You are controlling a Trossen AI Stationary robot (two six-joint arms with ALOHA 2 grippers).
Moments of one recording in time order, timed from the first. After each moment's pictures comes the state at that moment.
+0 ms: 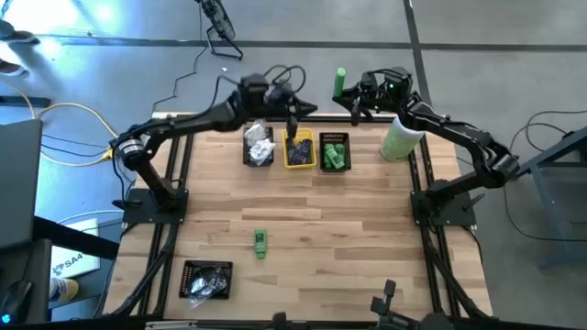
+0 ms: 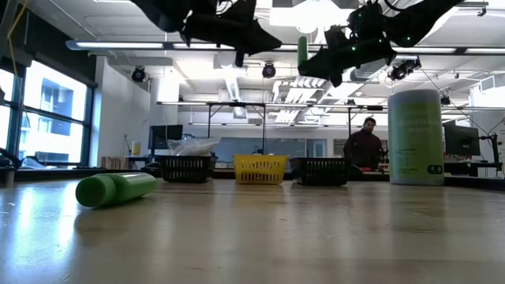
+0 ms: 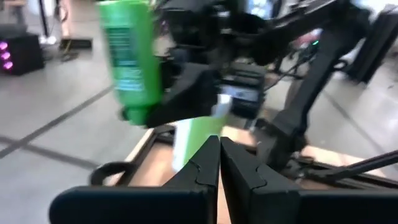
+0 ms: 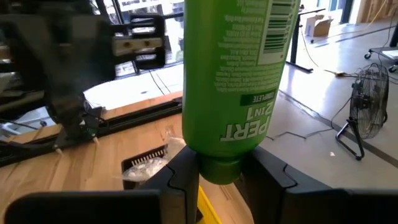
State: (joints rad) left arm 0.51 1.65 1.36 0.24 0.35 -0.11; right arm -0.89 1.39 0.97 0.25 -0.58 0.03
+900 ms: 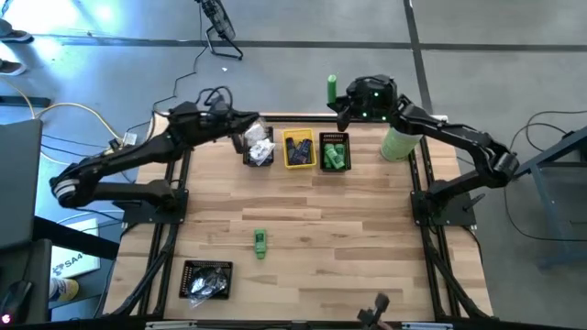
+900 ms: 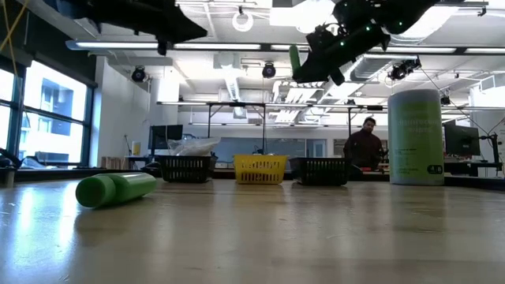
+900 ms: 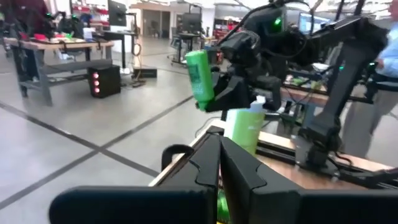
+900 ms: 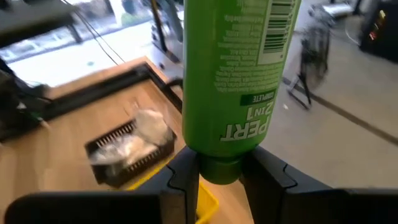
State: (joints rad) left arm 0.56 0.97 0.74 0.30 0.14 -0.09; right arm -0.71 1.39 1.05 0.00 -0.19 0.06
